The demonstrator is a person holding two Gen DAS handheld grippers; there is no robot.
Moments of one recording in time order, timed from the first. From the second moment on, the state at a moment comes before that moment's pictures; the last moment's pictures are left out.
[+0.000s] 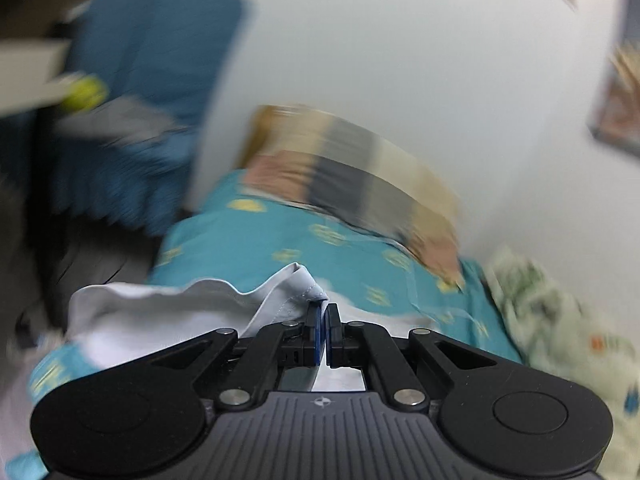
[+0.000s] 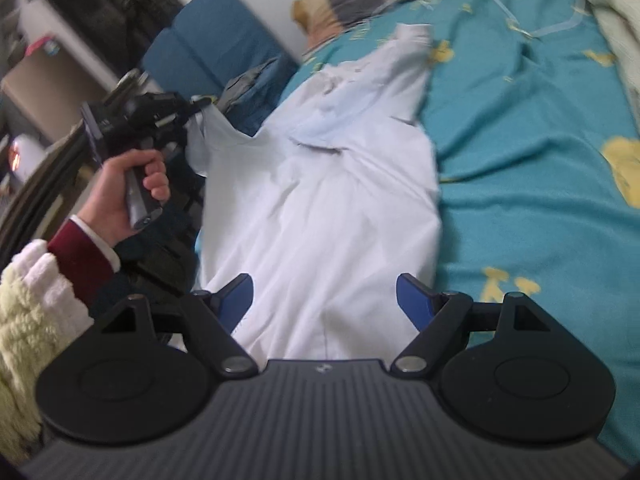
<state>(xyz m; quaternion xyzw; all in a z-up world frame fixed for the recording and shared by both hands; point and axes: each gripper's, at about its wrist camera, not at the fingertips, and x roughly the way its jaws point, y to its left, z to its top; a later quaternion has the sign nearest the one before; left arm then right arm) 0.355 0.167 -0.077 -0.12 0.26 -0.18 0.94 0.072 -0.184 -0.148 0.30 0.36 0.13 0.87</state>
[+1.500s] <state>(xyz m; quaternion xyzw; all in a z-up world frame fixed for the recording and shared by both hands) 0.100 0.192 -0.069 -0.07 0.33 -0.21 0.92 0.242 -0.088 -0.097 0.12 0.31 0.19 0.92</state>
